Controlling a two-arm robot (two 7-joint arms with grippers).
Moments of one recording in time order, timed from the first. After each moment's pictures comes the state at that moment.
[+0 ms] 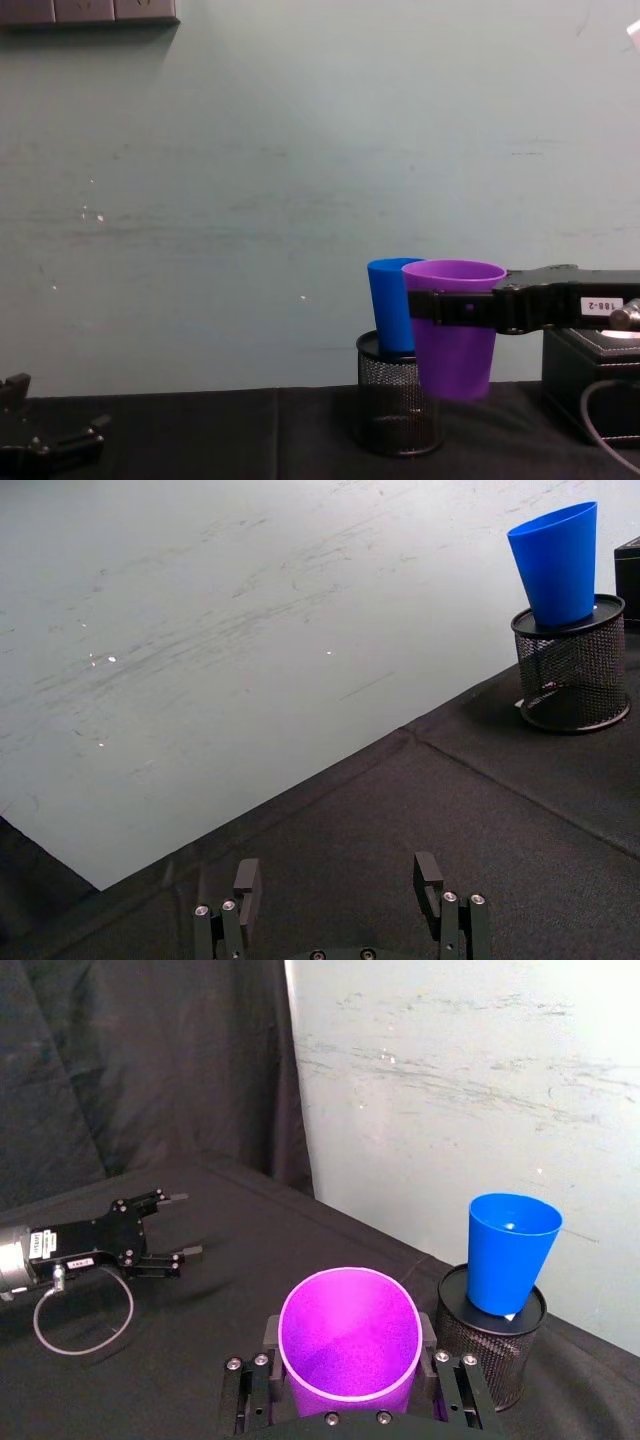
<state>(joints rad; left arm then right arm) -0.20 0.60 0.45 -1.41 -0.25 -0.12 0.03 0.32 0.49 -0.39 -1.63 0.47 0.26 0.45</state>
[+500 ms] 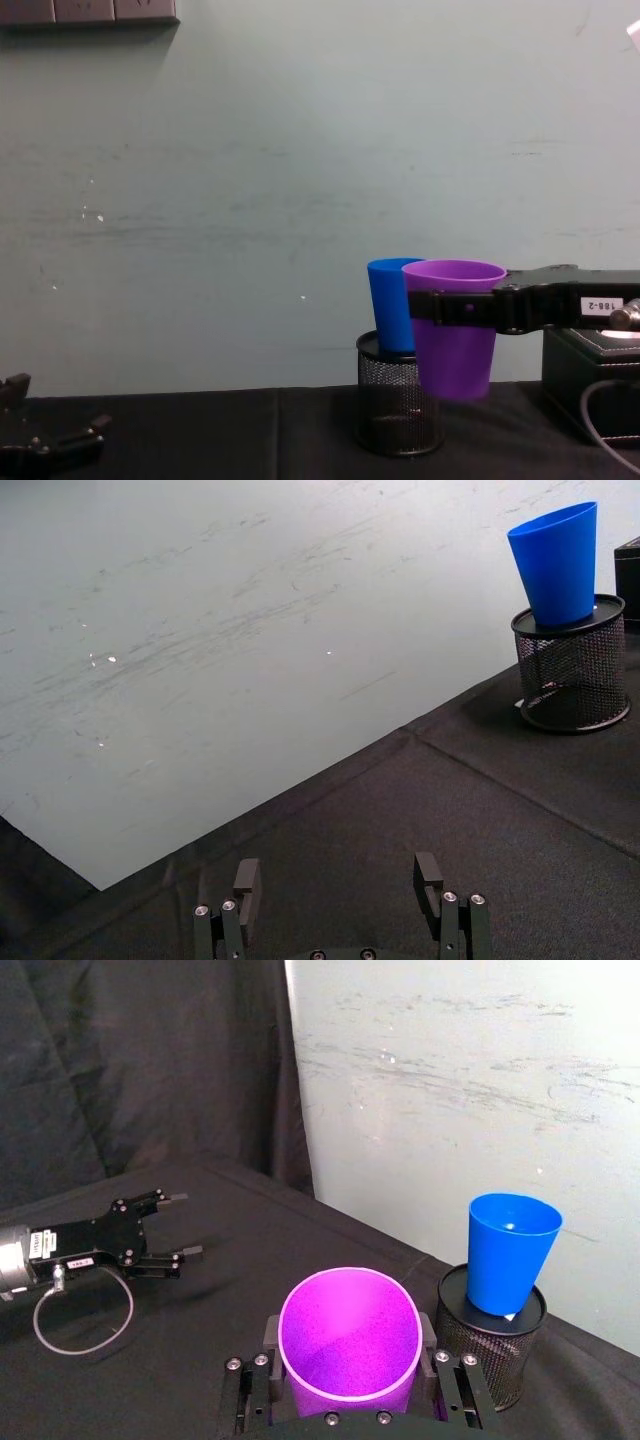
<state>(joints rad) -0.20 0.60 0.45 -1.41 -0.25 -0.12 0.03 0.32 0.49 -0.39 -1.63 0.47 0.26 0.45</state>
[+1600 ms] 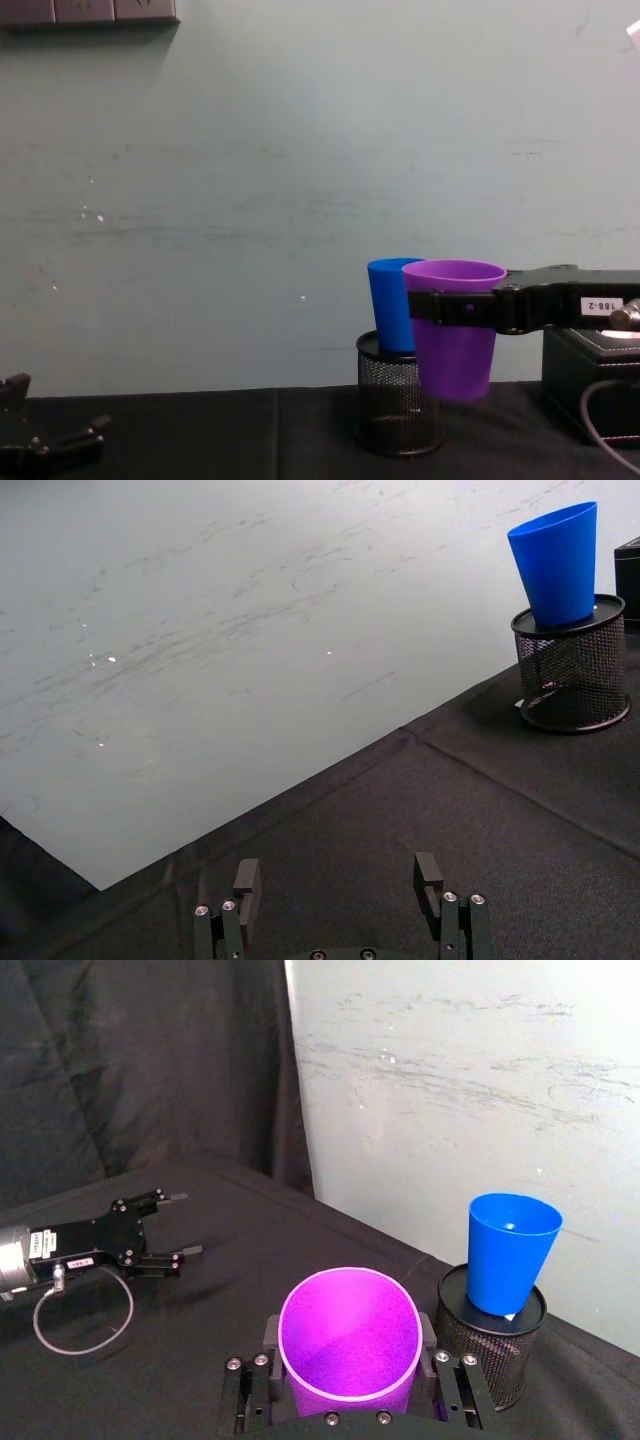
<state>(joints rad) -0.20 0.60 0.45 -1.41 -0.25 -0.12 0.03 0.32 0.49 -0.39 -1.63 0.47 0.26 0.45</state>
